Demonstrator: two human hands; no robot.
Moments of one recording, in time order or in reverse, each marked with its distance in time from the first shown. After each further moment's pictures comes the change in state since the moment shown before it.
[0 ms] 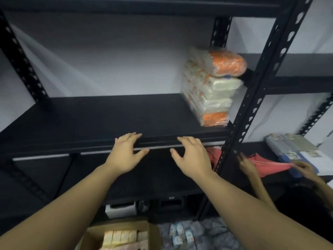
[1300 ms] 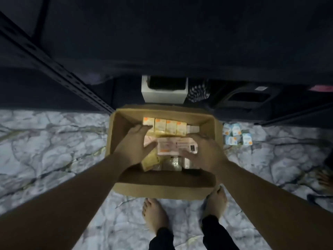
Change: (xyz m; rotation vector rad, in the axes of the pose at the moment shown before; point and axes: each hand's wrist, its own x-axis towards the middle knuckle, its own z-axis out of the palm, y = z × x) left_hand -0.220 -0.487 0.352 0.035 -0.499 -0.363; right_hand -0.234 0.038 0.563 0.106 -0.913 0.191
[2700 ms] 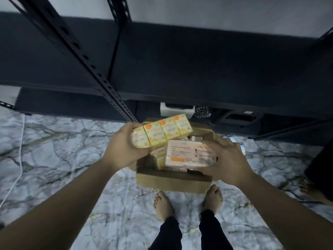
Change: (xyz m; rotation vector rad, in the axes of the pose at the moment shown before) left_hand -0.151 0.032 -0.191 -0.369 0.293 -0.050; right_hand -0.136 -0.095 -0.122 -0.231 0.228 -0.234
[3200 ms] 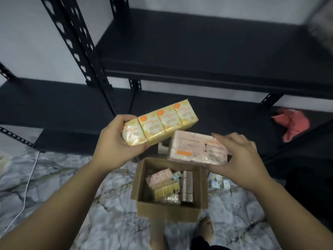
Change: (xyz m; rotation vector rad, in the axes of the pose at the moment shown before) left_hand -0.090 0.187 -0.179 -0.228 0.291 0.322; right_hand -0.072 -0.108 -0.239 0.005 0.325 -0.064
